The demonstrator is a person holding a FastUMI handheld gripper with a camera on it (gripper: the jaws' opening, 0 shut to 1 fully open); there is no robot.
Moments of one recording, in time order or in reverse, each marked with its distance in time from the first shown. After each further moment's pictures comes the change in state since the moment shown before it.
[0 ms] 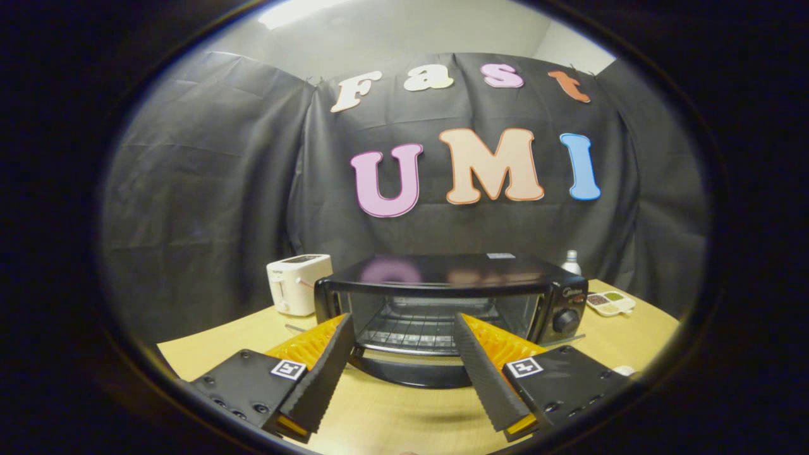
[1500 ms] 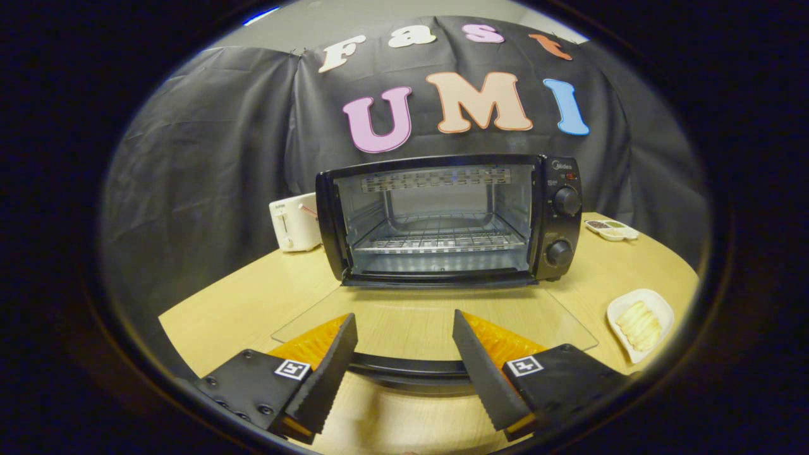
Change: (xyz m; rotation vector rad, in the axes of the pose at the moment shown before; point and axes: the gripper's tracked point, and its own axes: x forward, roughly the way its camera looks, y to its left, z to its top) arm -0.052 0.000 -0.122 0.057 0.245 -0.016
